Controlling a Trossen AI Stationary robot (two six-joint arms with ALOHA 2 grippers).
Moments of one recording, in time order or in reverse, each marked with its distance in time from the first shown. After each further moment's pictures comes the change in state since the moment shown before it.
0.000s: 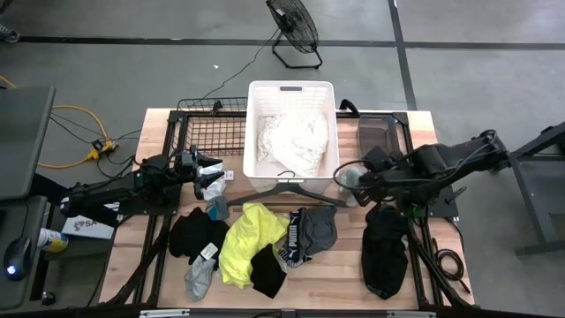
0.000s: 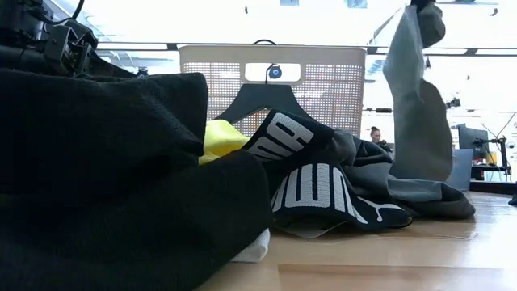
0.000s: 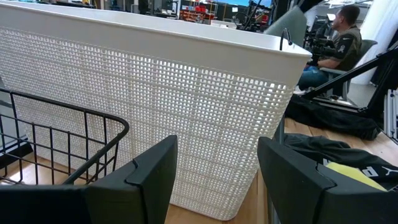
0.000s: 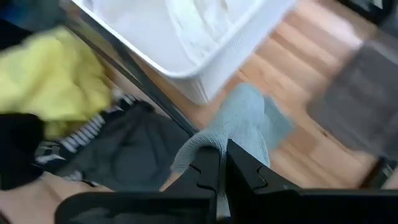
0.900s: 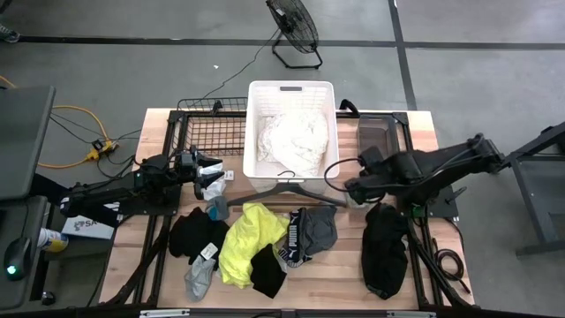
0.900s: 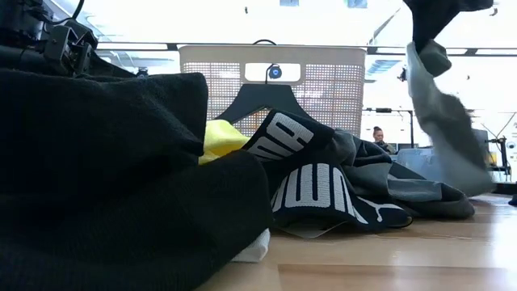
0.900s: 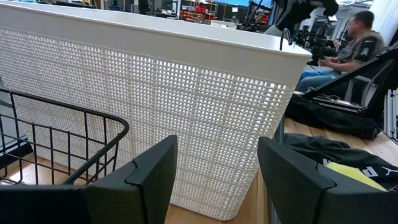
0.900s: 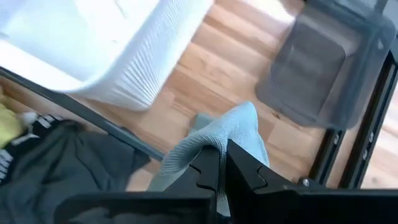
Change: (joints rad) left arm 0.000 0.000 0.000 0.000 0.000 0.000; right arm -0.073 0.092 -0.077 -0.126 0.049 0.170
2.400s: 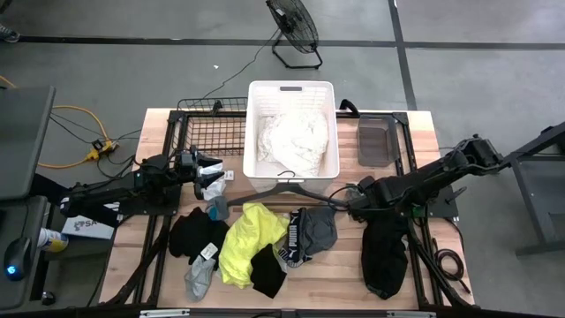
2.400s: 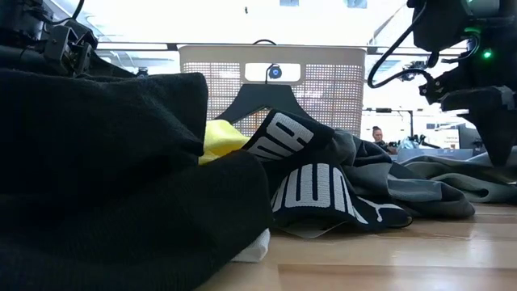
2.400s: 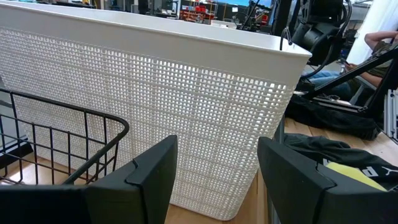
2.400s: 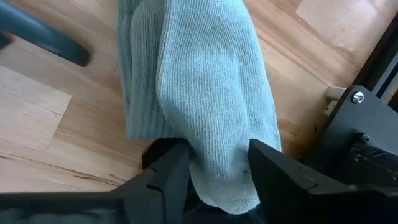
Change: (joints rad) left arm 0.000 0.000 0.000 0.000 0.000 0.000; right arm 0.022 0.026 -0.605 0.382 -0.378 0.043
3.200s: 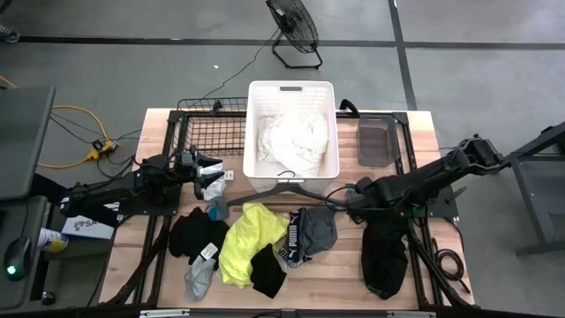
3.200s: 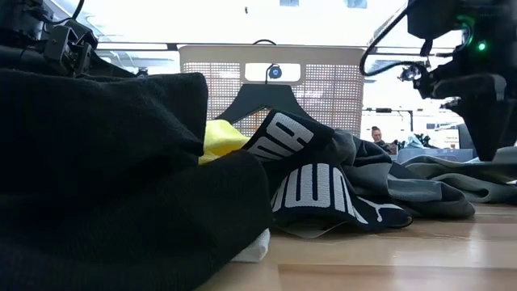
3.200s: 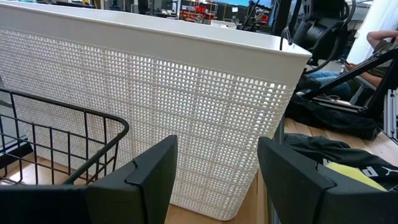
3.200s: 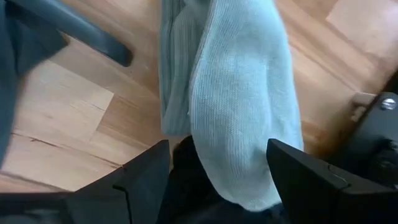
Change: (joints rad) left arm 0.000 0.000 0.000 0.000 0.000 0.000; right arm 0.001 -0.006 0.018 0.063 -0.012 -0.030
